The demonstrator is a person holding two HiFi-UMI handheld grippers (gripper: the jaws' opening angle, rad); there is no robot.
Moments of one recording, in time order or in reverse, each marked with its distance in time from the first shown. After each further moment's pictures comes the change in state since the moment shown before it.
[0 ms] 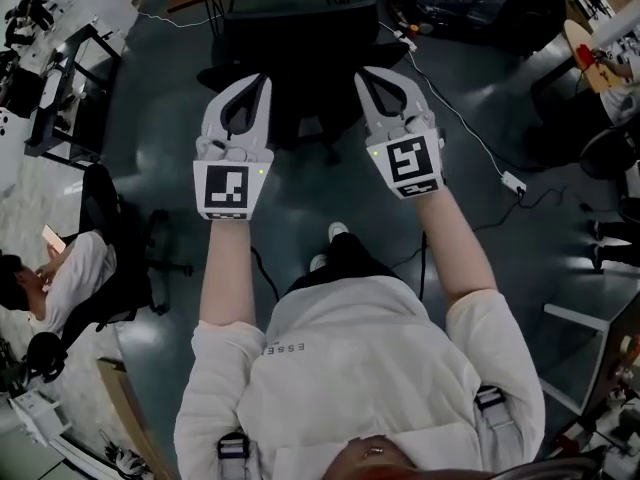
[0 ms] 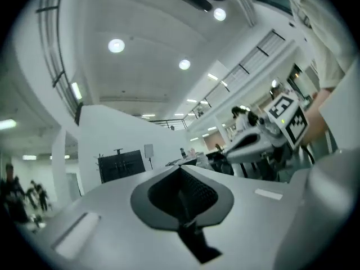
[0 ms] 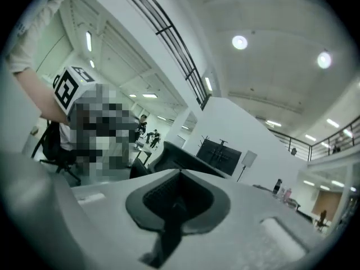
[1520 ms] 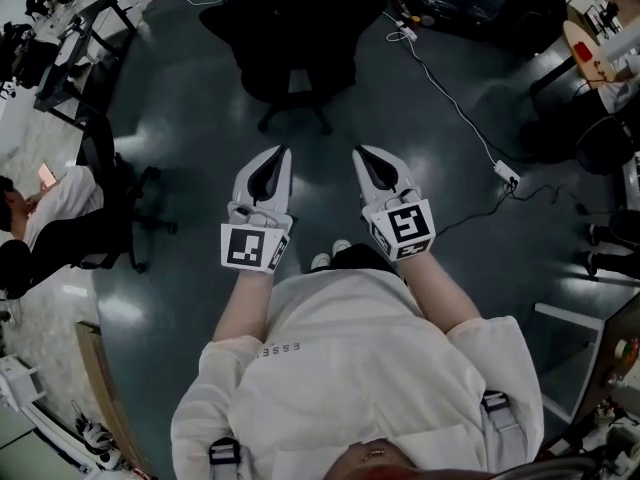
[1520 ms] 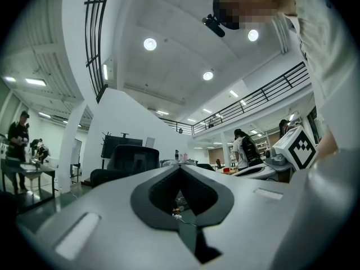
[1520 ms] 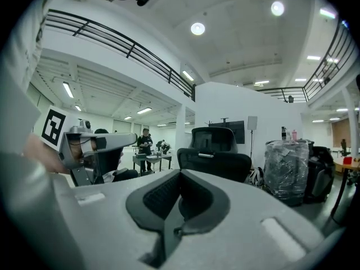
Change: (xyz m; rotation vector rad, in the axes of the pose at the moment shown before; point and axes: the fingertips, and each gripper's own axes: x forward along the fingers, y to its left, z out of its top) left arm -0.198 -0.219 0.014 -0.353 -0.017 0.075; right arm -0.257 0.141 -0.071 0.444 0.039 0.108
